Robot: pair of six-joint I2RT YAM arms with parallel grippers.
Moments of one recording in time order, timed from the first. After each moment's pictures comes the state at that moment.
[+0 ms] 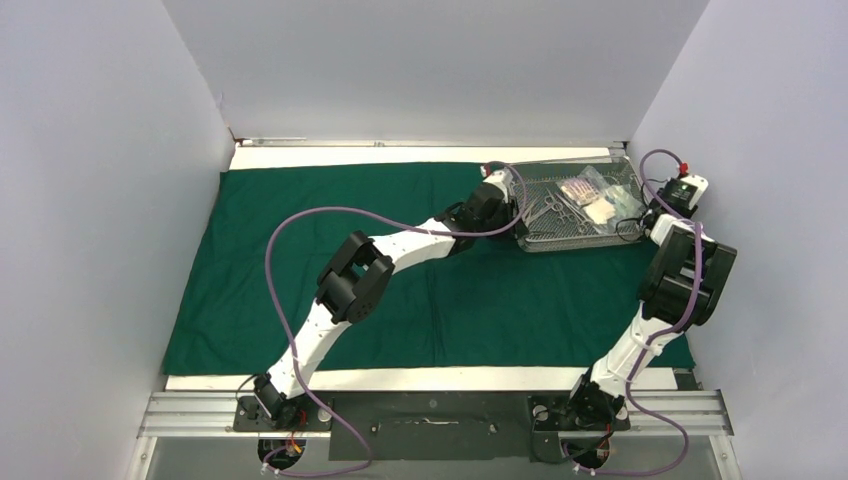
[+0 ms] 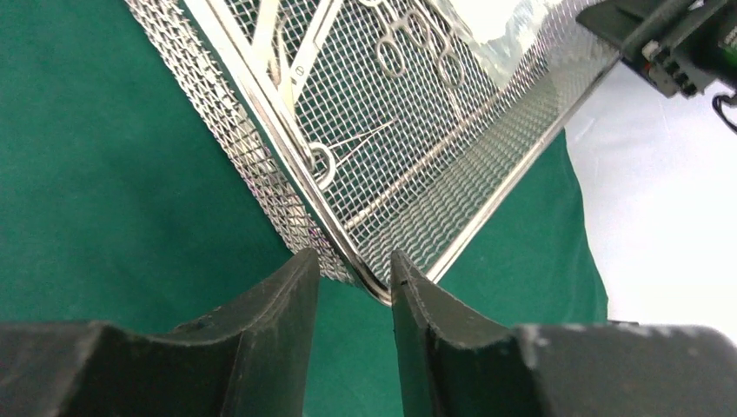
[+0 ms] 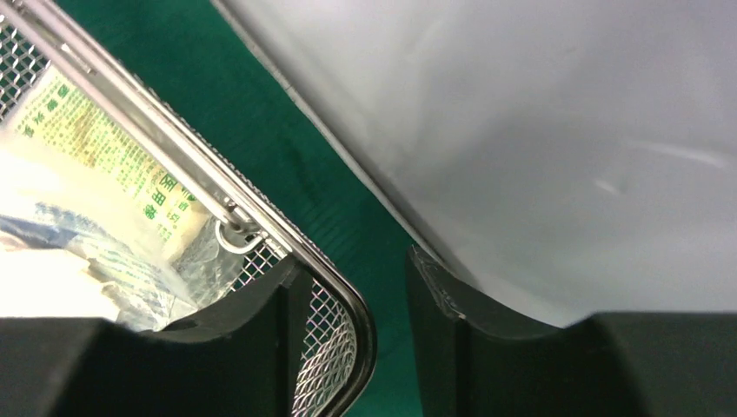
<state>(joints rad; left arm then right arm) -0.86 2.41 1.91 0.02 0.07 -0.77 -0.48 1.93 1.22 0.01 0.18 0.08</state>
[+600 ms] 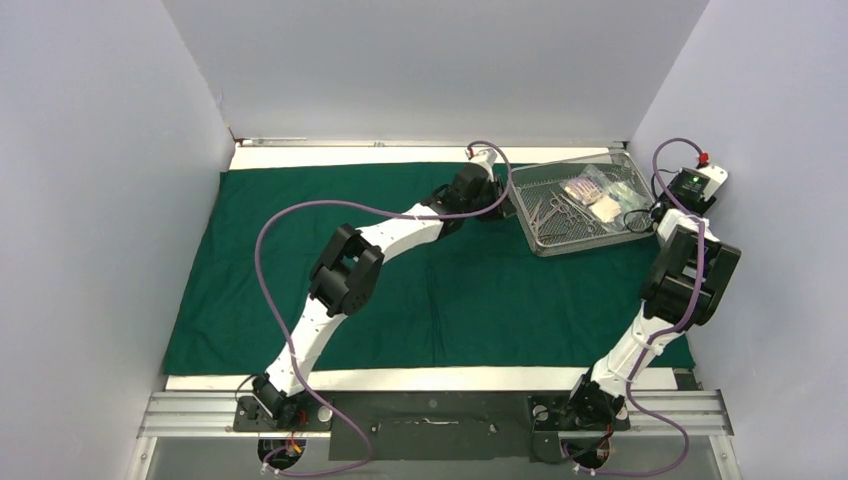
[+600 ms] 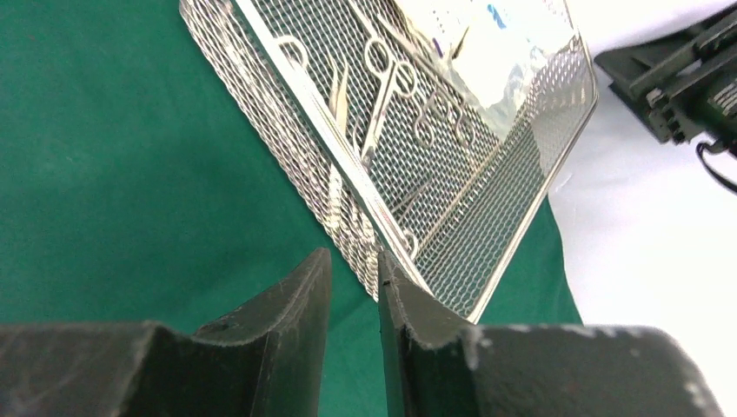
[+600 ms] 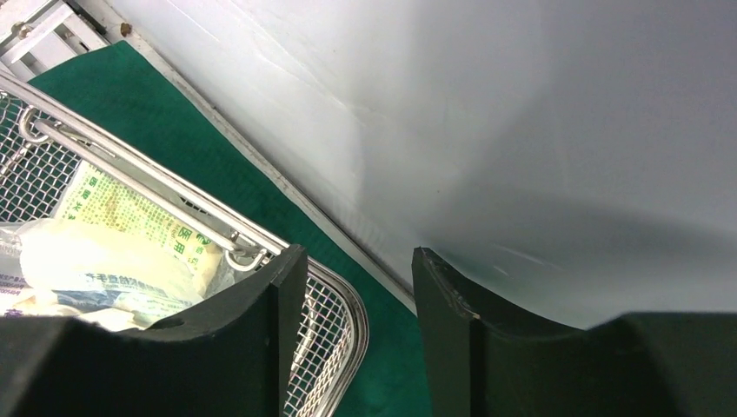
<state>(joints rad) -0.80 2.41 1.96 0.00 0.12 -0.77 -0.50 1.94 1.30 0.07 0.26 0.15</state>
